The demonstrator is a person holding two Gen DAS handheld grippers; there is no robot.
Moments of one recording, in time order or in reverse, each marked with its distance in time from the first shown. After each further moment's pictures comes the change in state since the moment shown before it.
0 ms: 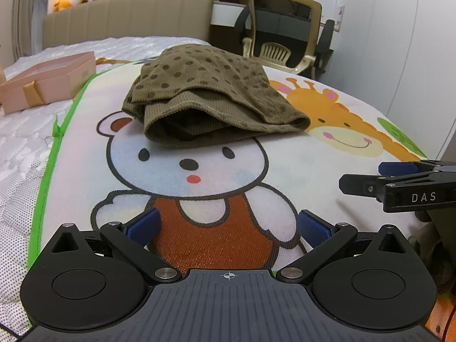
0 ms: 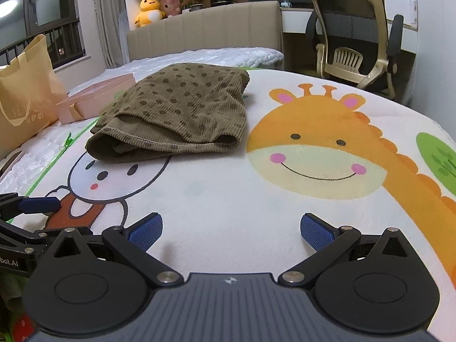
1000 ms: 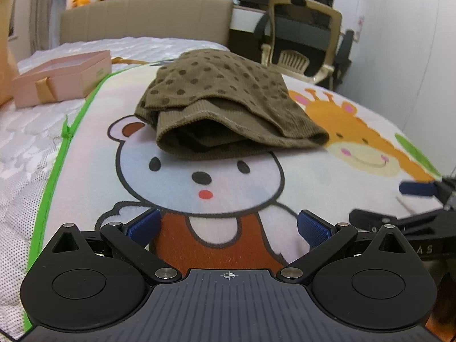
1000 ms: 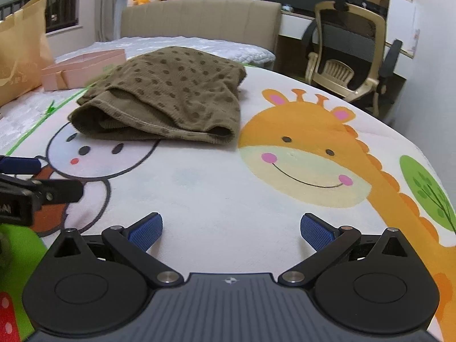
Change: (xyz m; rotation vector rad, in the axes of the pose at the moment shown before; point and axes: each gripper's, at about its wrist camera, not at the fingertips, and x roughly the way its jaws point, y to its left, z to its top) left arm 0.008 0.007 0.011 -0.074 -0.026 0.051; right arm 0.008 0.023 -0.001 -0.141 0.030 -0.149
